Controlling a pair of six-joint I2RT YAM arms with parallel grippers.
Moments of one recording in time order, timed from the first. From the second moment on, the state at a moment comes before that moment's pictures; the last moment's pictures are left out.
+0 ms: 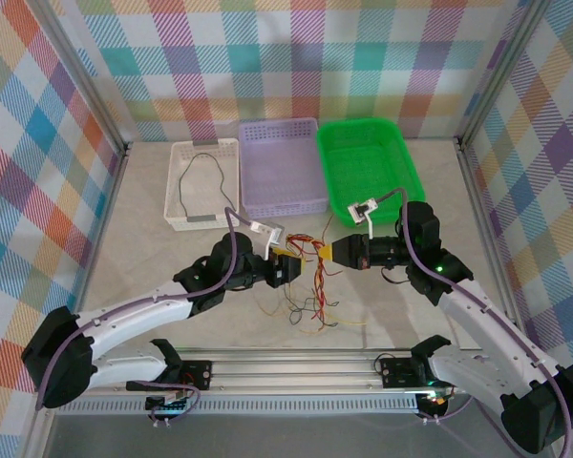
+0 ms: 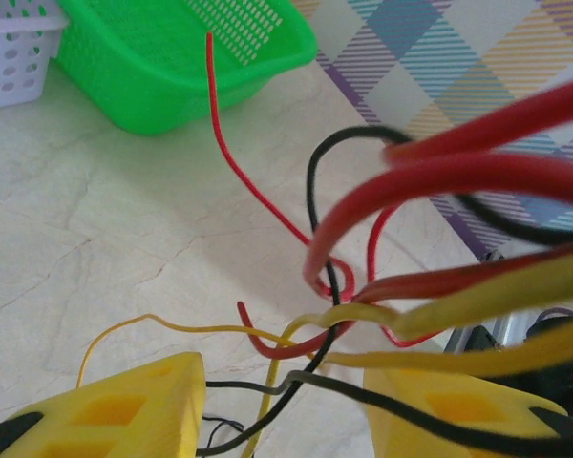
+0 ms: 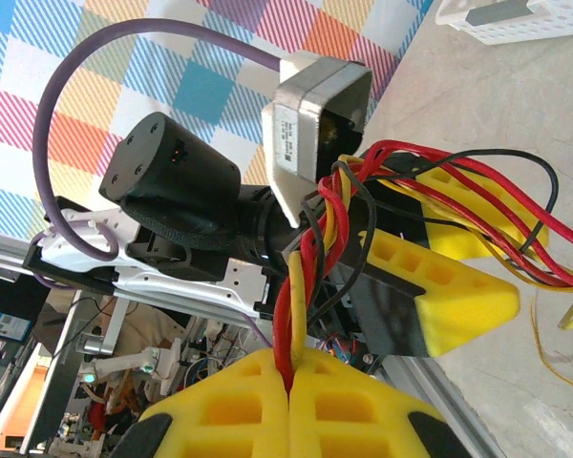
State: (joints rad) left arm -0.84 1.15 0.64 0.12 0.22 -0.52; right arm 0.48 0.91 0.76 -0.16 -0.98 0.80
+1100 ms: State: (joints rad) left arm -0.84 1.17 0.60 0.11 0.22 -0.51; right arm 0.48 0.90 0.76 -0.17 -0.97 0.80
